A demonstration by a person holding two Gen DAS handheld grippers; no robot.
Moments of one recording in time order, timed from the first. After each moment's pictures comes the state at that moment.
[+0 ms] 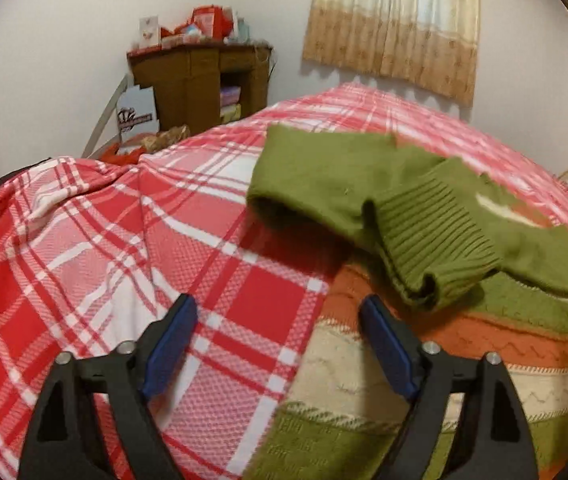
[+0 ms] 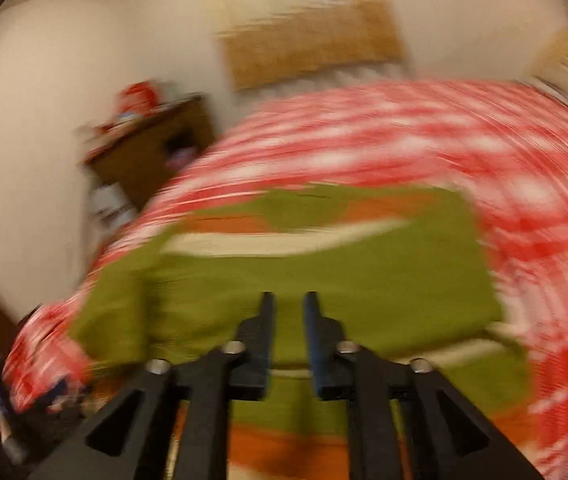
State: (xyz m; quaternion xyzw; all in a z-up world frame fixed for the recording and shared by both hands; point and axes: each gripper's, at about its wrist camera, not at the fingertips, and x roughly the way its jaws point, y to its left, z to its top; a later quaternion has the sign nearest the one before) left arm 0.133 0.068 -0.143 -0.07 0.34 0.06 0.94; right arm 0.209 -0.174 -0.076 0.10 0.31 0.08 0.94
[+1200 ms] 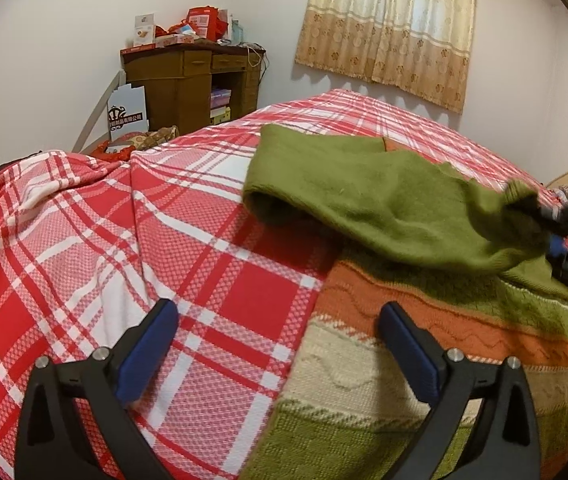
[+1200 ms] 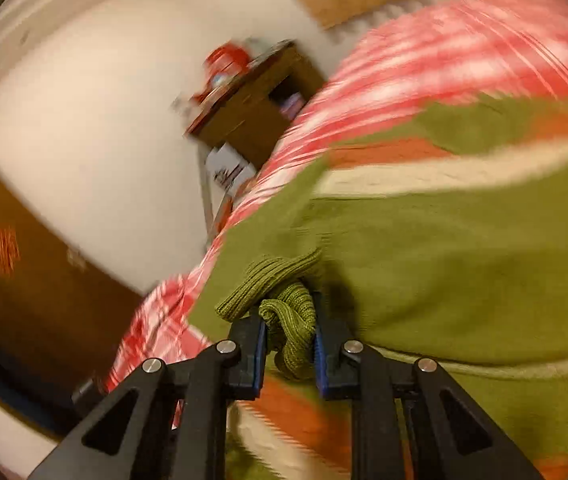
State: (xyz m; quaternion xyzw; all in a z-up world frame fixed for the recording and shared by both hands) left arm 0.124 0.080 -0.143 -0.09 0.33 0.04 0.94; right arm 0.261 -0.189 -0.138 0.29 0.39 0.22 0.85
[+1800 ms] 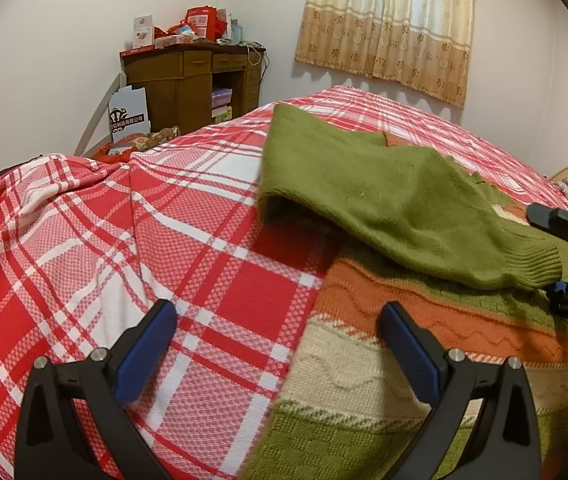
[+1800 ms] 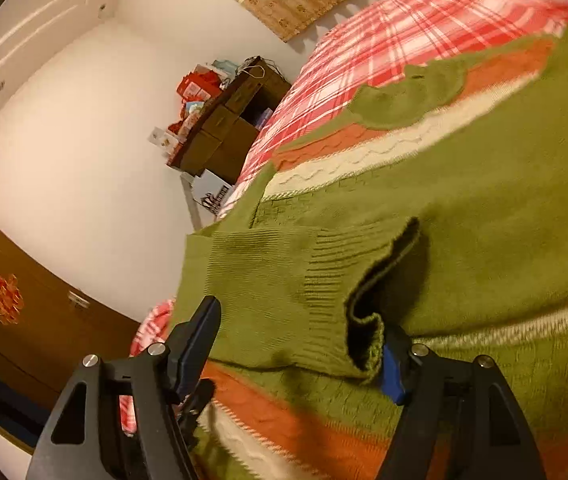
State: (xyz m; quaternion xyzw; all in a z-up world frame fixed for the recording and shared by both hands) left arm 0.126 0.074 -0.143 -0.08 0.34 0.05 0.94; right arm 0.259 -0.192 -0.149 0.29 0.38 0.21 0.85
